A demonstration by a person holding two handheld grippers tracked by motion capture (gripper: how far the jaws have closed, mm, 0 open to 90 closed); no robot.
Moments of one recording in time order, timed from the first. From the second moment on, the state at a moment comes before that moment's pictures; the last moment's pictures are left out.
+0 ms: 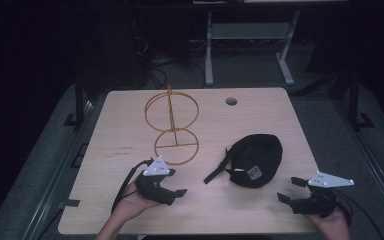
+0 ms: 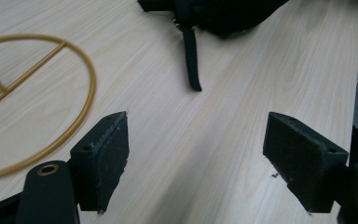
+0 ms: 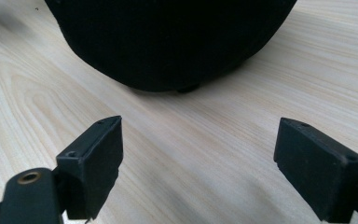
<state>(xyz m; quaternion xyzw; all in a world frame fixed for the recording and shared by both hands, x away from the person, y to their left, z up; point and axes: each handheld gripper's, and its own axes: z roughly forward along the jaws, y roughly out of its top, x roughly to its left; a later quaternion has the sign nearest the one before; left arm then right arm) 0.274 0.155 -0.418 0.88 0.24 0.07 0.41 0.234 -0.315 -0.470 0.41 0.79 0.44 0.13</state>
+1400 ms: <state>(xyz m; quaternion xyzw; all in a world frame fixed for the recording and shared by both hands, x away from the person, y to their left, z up) 0.300 0.029 -0.392 0.91 0.11 0.05 0.41 0.233 -0.313 -0.469 0.39 0.78 0.46 0.13</state>
